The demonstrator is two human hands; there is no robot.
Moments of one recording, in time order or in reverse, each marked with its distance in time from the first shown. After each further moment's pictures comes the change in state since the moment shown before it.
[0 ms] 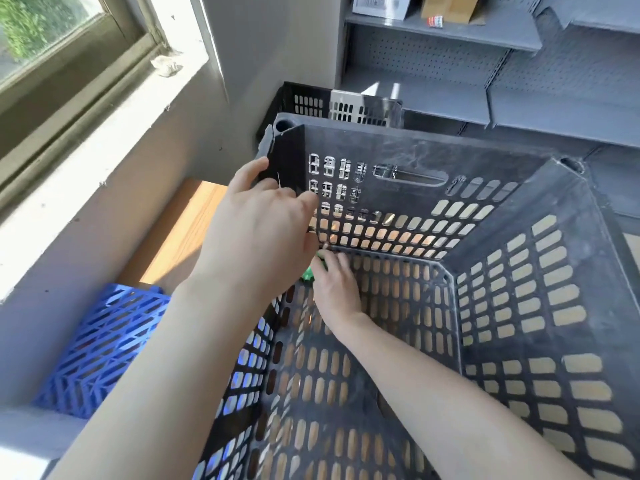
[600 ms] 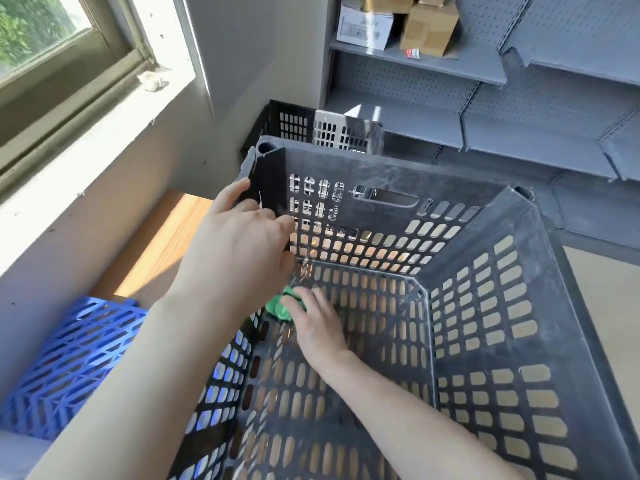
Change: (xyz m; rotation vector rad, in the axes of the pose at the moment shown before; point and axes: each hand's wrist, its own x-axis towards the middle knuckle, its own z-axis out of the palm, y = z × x) left_hand 0.003 0.003 -0.005 -0.006 -0.051 0.003; right_hand -0.037 -0.001 -0.013 0.061 -0.113 -0.102
